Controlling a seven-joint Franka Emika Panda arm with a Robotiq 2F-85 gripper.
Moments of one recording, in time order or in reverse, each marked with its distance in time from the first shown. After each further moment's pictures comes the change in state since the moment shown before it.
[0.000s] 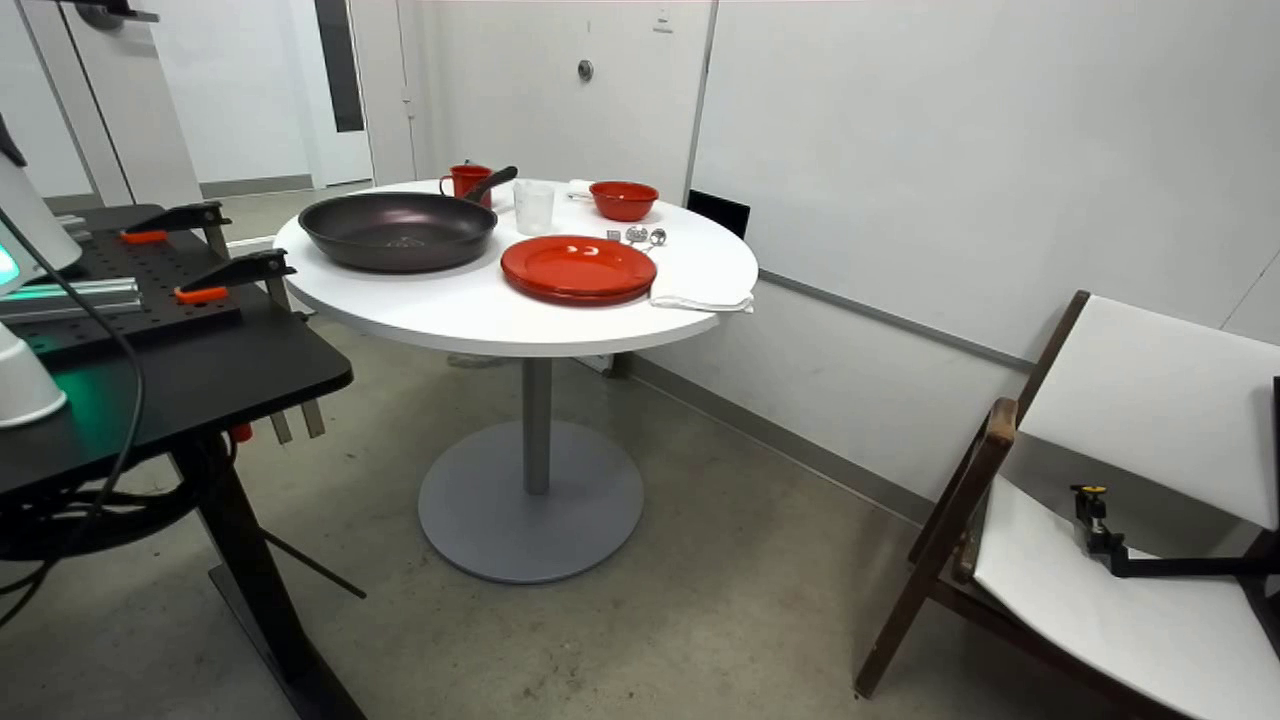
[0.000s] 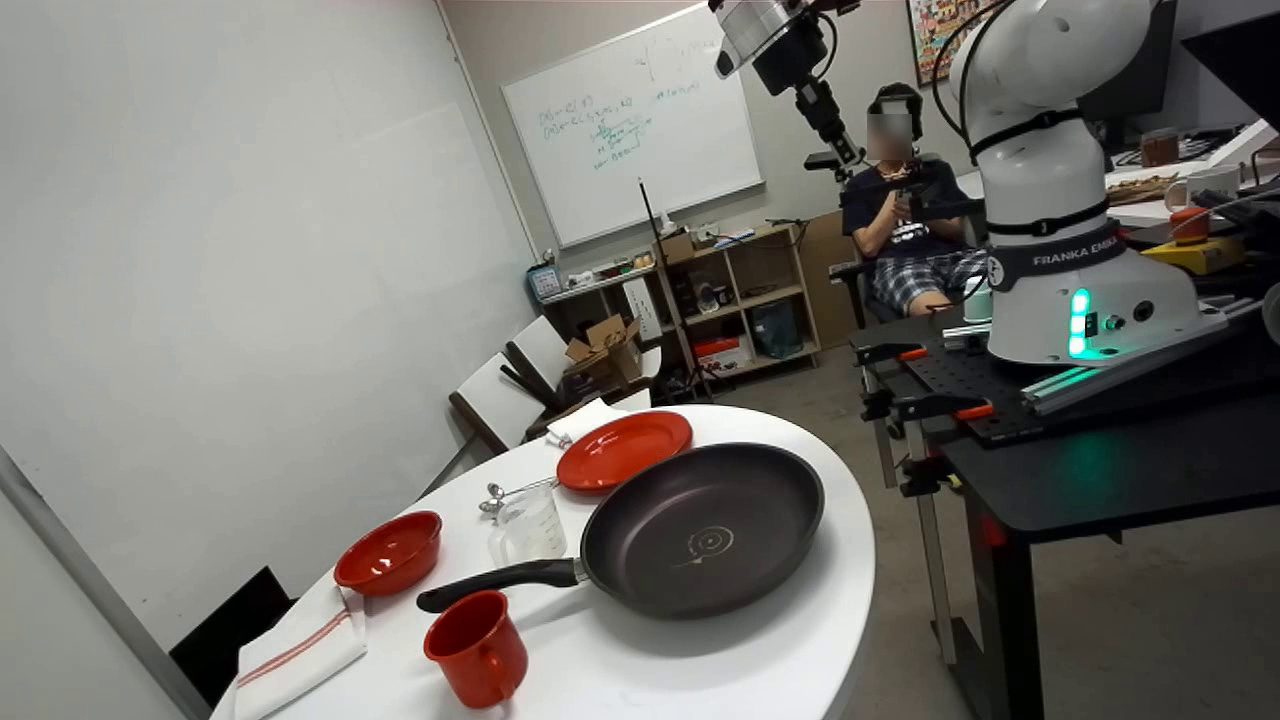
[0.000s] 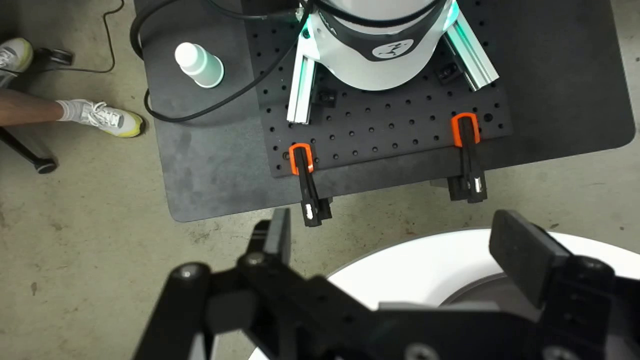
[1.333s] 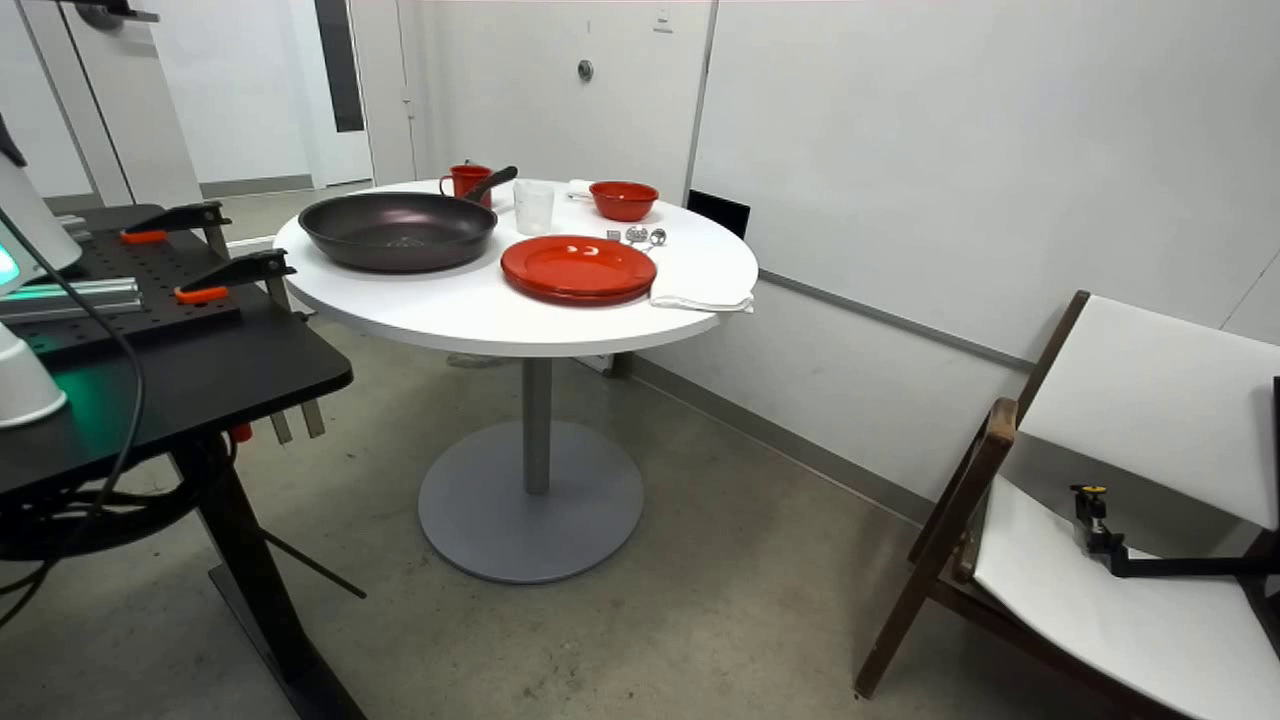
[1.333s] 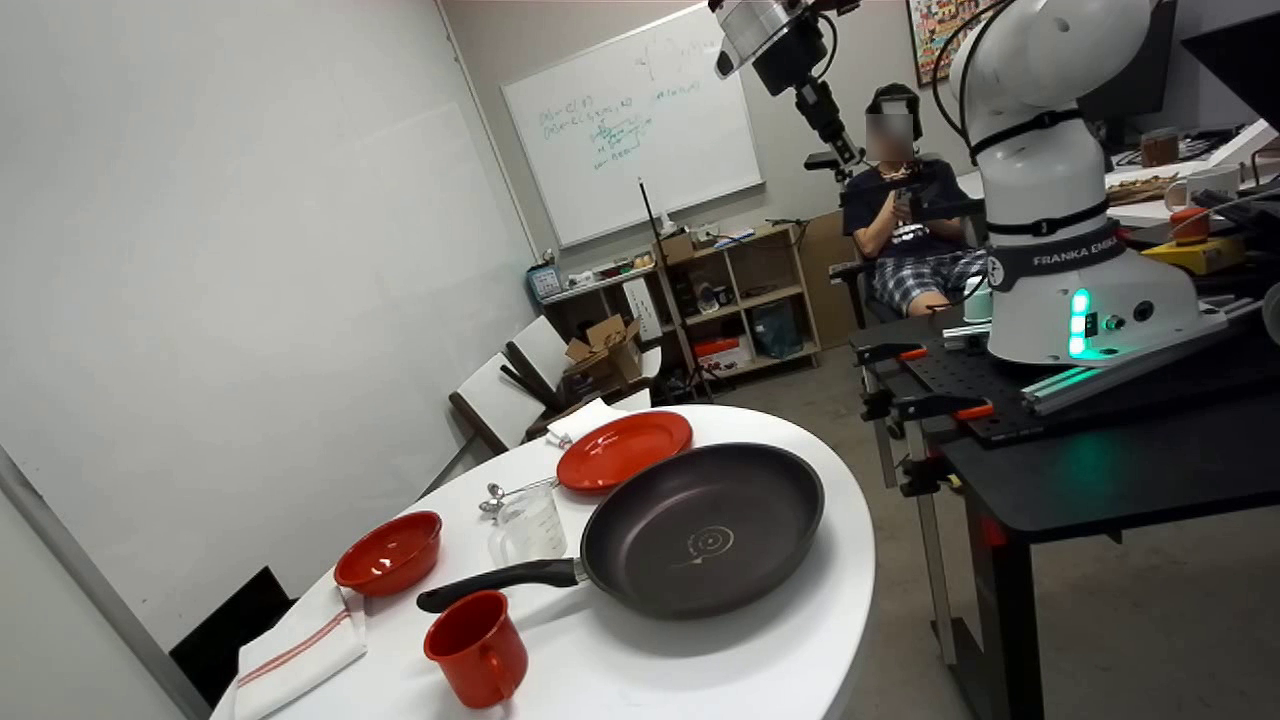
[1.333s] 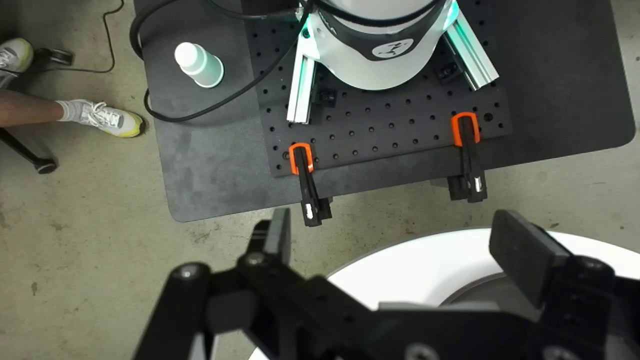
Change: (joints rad) arm 0.000 0.001 0.000 0.000 0.000 0.002 0.001
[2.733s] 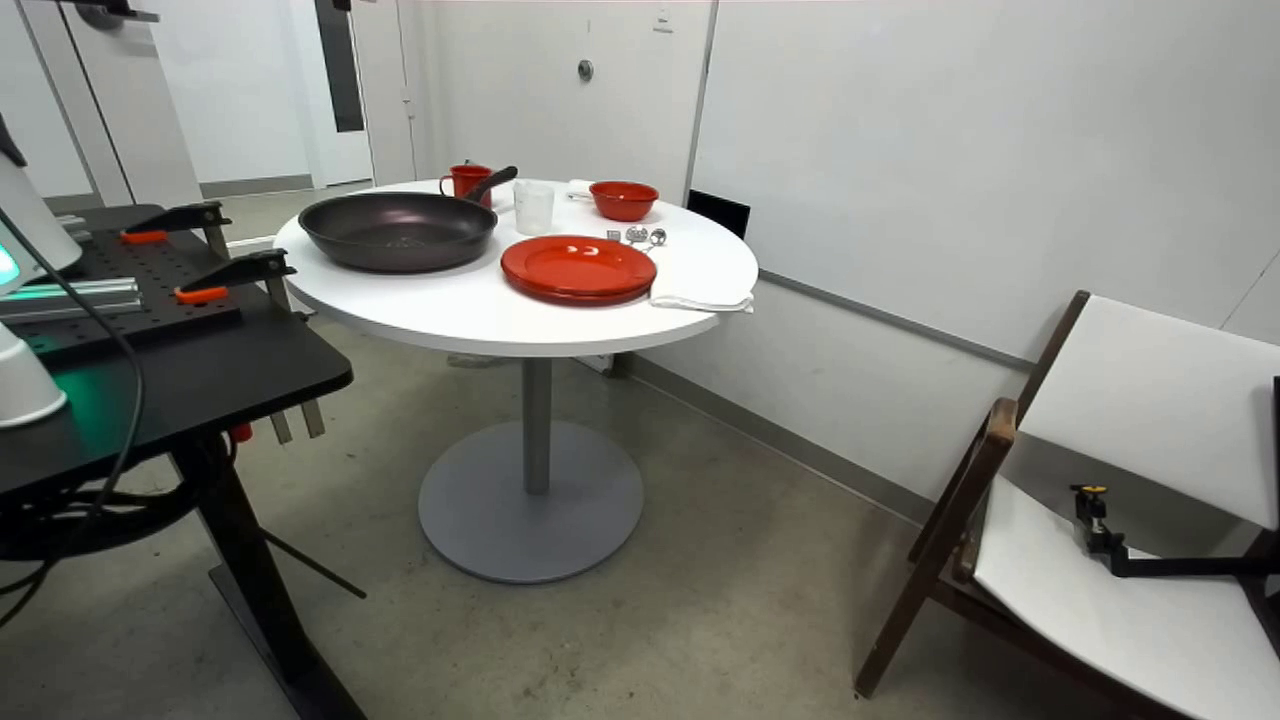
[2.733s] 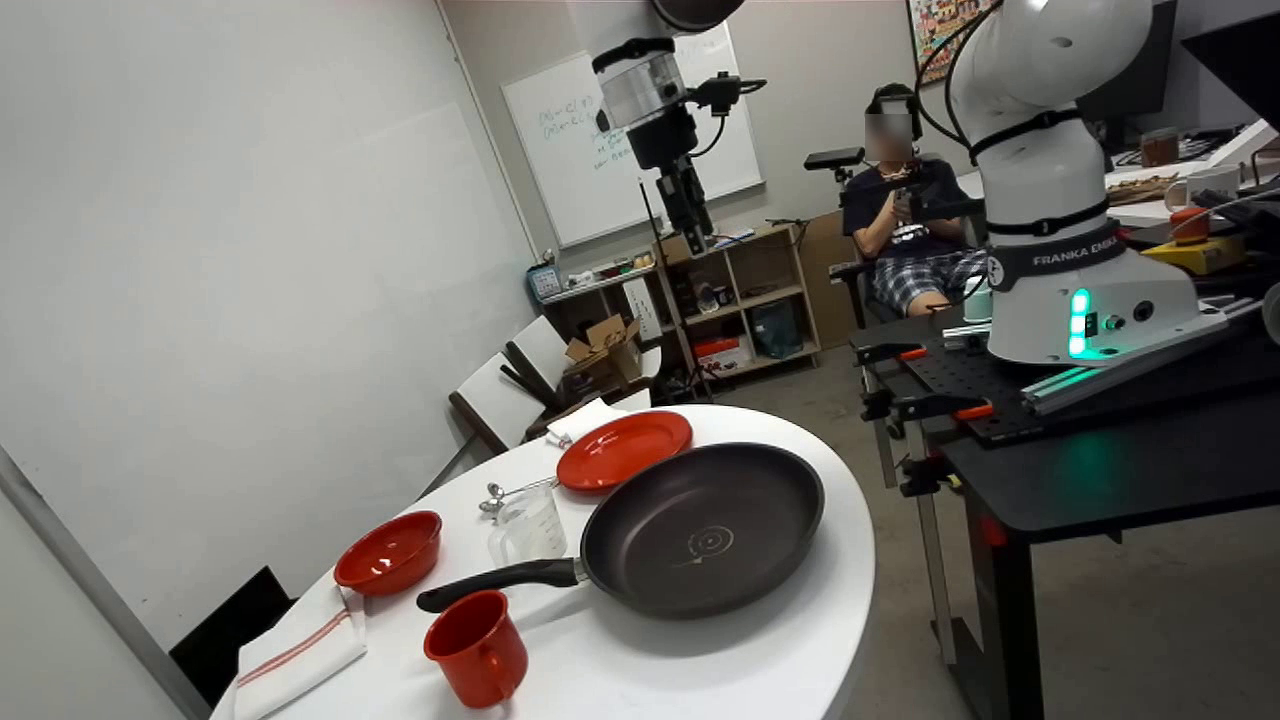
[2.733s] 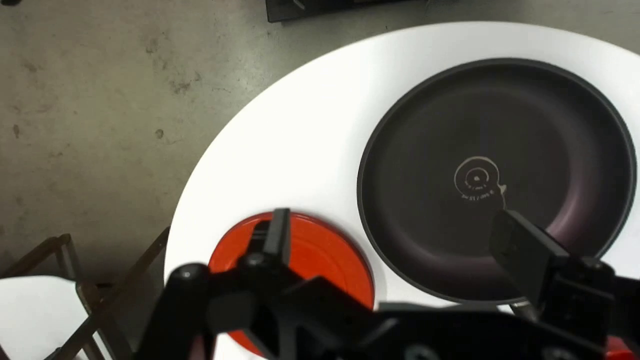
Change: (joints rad) arm 0.020 0.519 0.113 0.224 -0.027 0.544 0.083
